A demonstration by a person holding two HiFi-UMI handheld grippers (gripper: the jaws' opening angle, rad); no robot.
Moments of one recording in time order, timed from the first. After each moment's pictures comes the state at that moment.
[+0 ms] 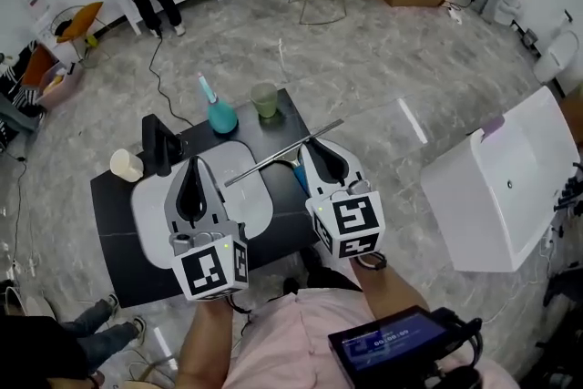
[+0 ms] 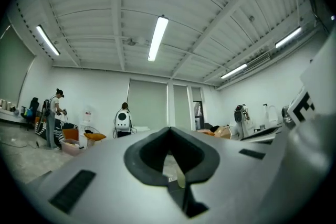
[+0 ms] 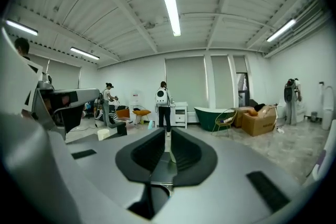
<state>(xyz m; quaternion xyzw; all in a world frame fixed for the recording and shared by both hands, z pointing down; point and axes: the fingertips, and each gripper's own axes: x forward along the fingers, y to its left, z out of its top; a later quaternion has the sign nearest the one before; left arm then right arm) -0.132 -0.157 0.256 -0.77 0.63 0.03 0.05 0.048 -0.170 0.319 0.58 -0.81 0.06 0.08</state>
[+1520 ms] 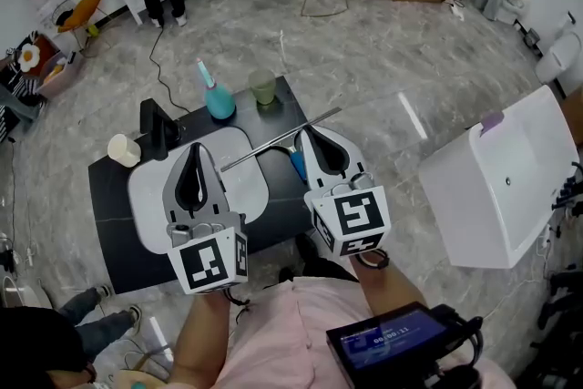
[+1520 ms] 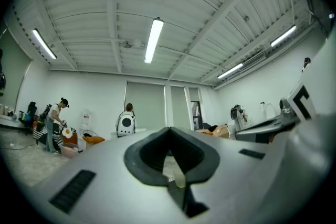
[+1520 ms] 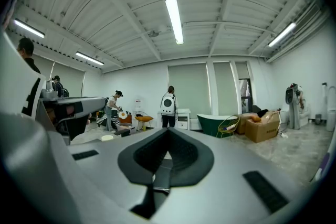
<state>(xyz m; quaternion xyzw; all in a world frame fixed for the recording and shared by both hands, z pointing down) -0.121 -0.138 0.243 -0.78 0.62 0.02 0.07 0.044 -0.150 0.288 0.57 -0.82 0.03 0.05</state>
